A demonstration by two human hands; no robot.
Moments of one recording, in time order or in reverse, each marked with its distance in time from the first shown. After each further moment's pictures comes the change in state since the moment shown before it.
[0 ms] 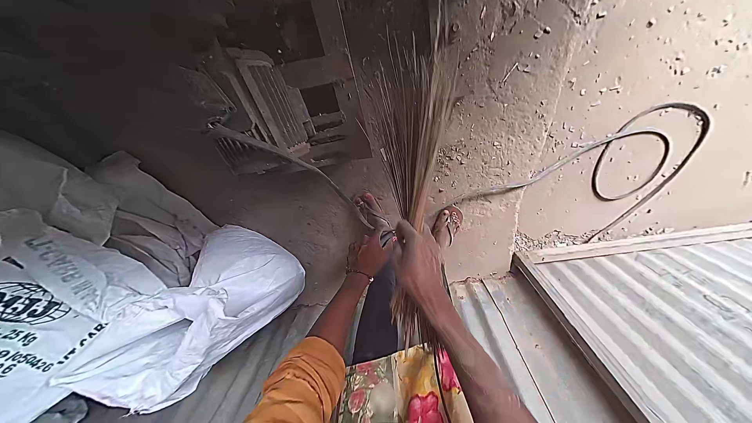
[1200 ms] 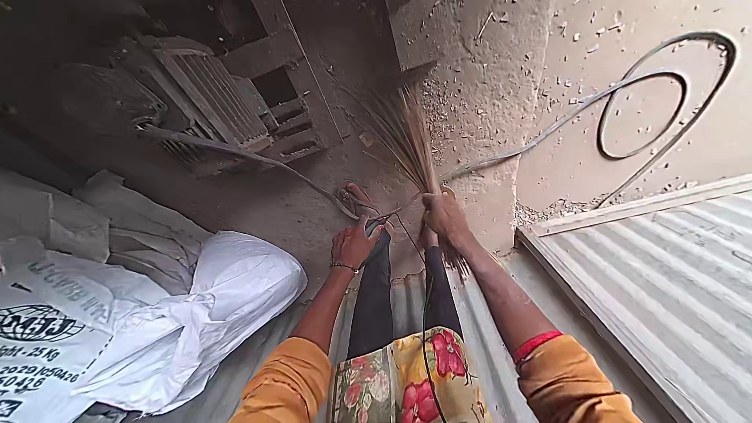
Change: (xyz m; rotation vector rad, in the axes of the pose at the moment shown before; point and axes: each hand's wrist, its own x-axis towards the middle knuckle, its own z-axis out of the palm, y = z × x) left_hand 0.023 0.005 0.021 0.144 0.081 -0.051; right_hand 0.098 0.144 -0.008 -0.181 -0.176 0.069
